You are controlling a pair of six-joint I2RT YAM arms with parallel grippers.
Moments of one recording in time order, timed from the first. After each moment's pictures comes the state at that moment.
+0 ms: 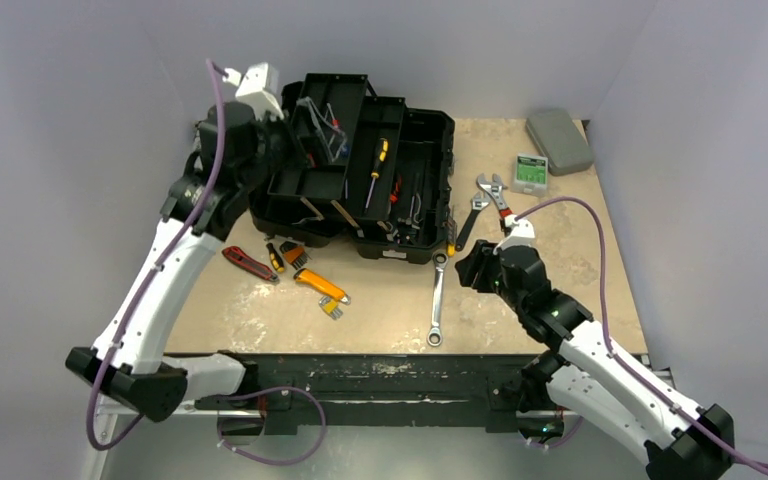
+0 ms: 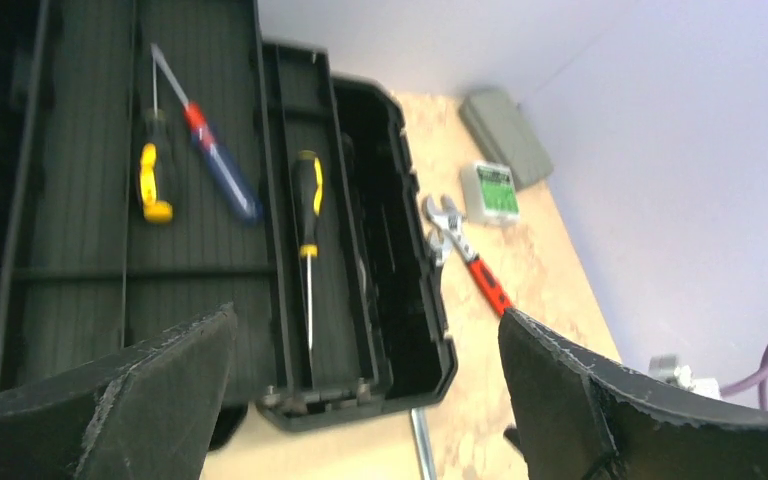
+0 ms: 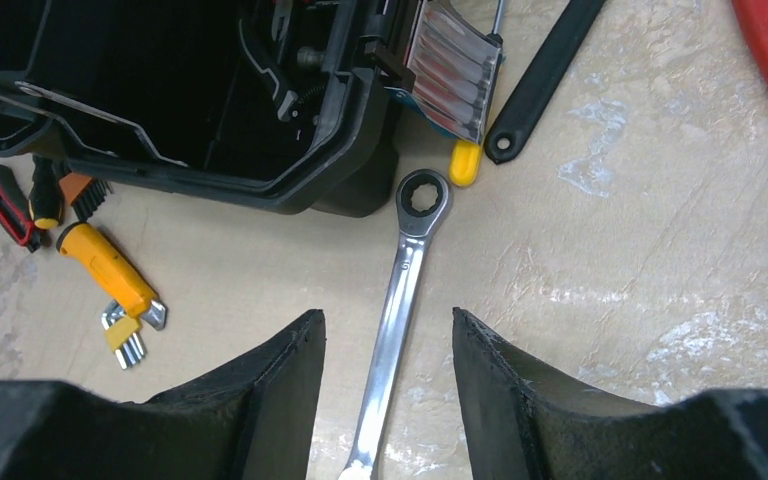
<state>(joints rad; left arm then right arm) -0.39 1.30 1.64 -0.54 0.07 -0.47 0.59 0.73 0.50 -0.28 0.22 0.58</state>
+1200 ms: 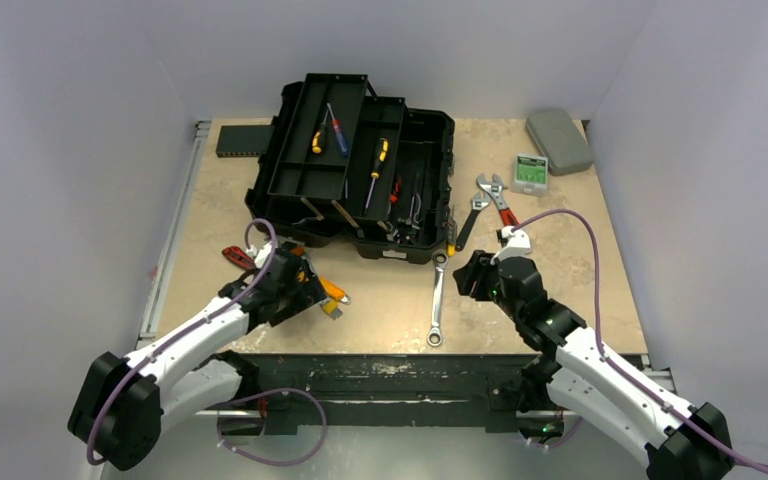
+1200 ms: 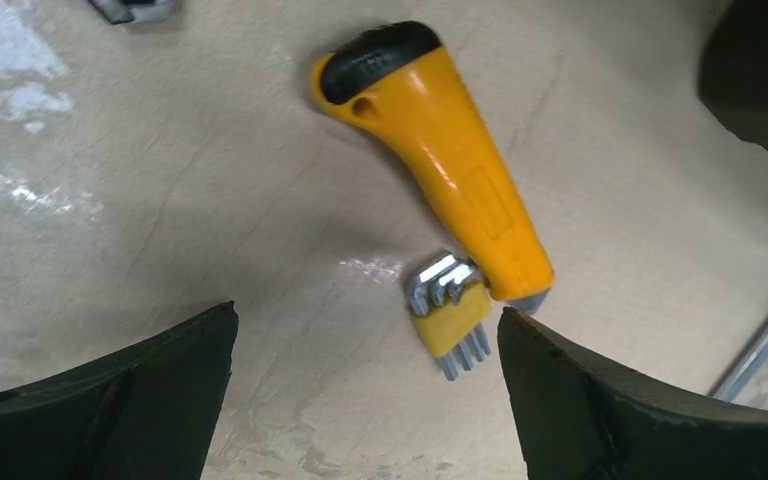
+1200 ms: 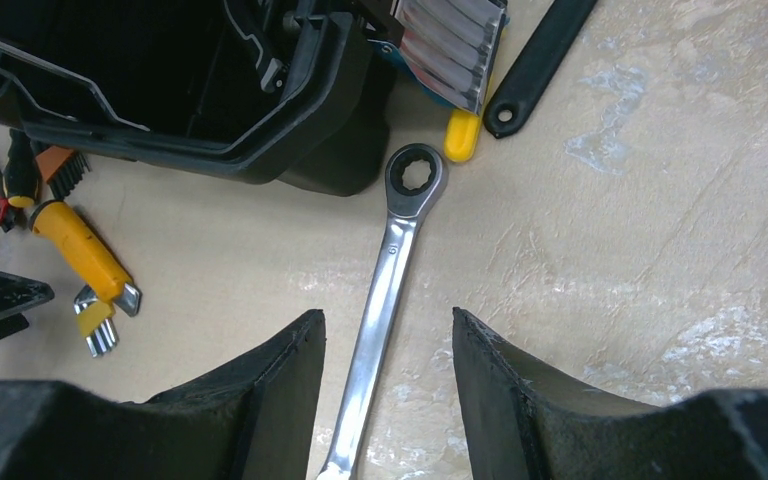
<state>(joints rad) -0.51 0.97 0.45 -0.47 -0.16 -0.94 0.59 0.70 0.37 -0.16 0.19 0.57</state>
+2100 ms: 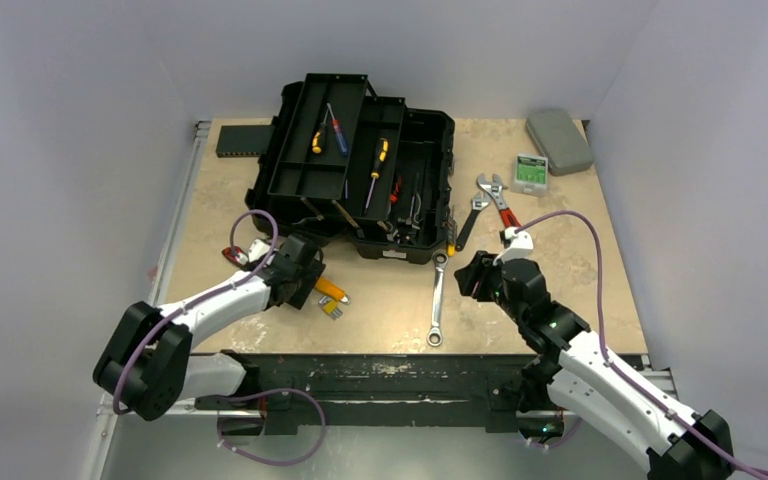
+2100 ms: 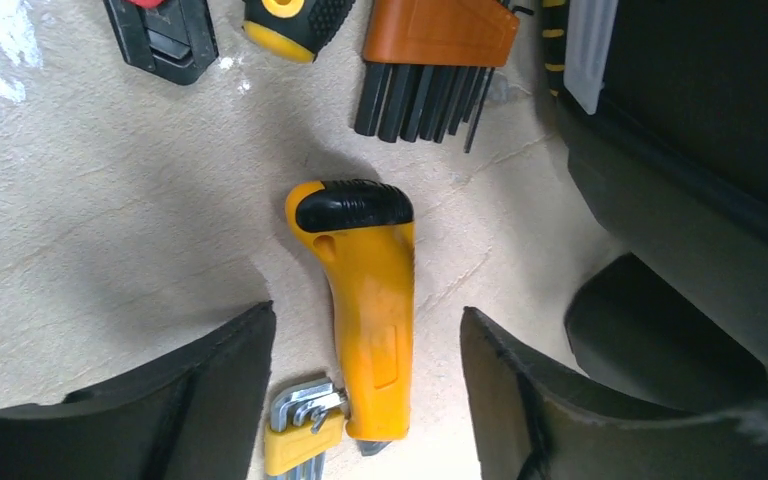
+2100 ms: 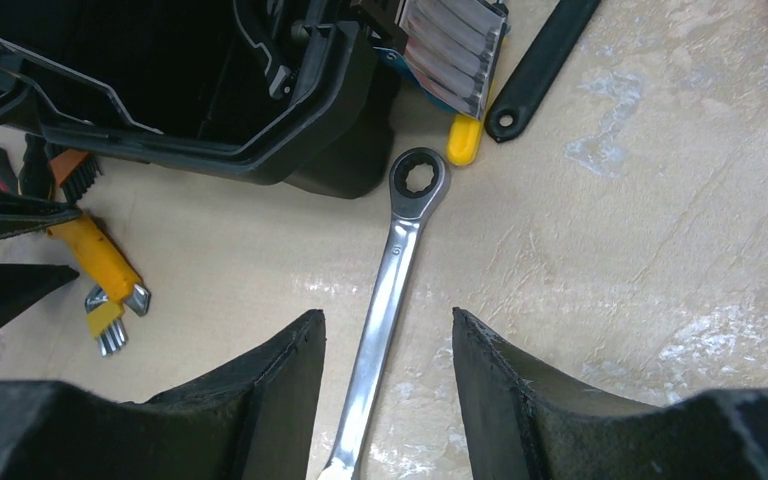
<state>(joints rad) -0.52 1.23 0.55 -0.38 -0.34 -1.50 0.59 0.66 0.37 -0.18 0.19 0.57</state>
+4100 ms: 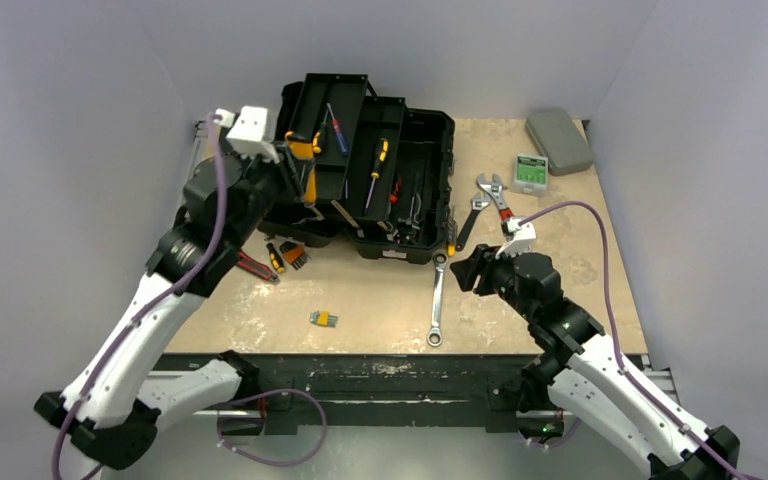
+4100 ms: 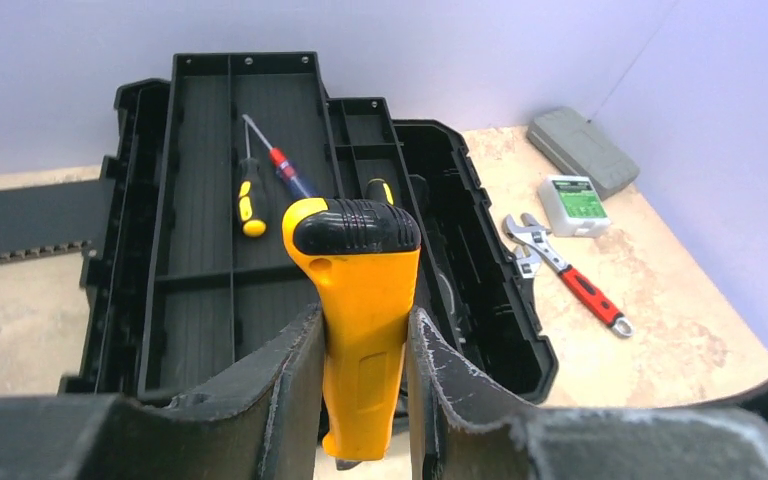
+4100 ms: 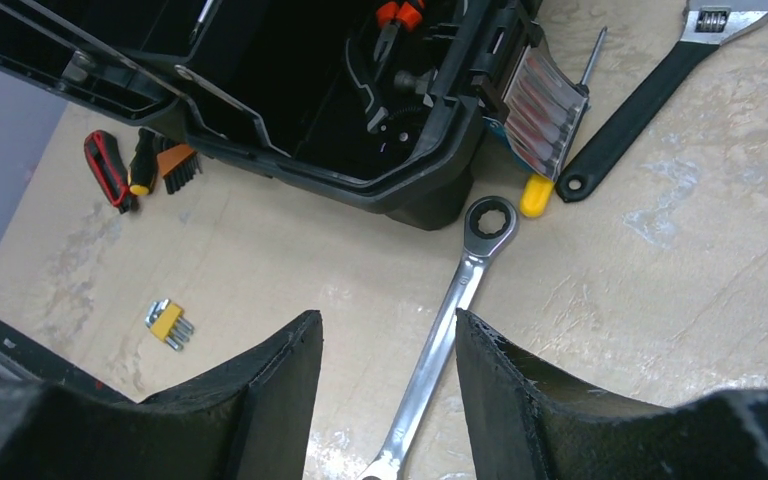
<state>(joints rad) -0.55 0.95 1.27 -0.41 -0.21 -0.25 0.59 0.60 0.48 -0.24 0.09 0.50</state>
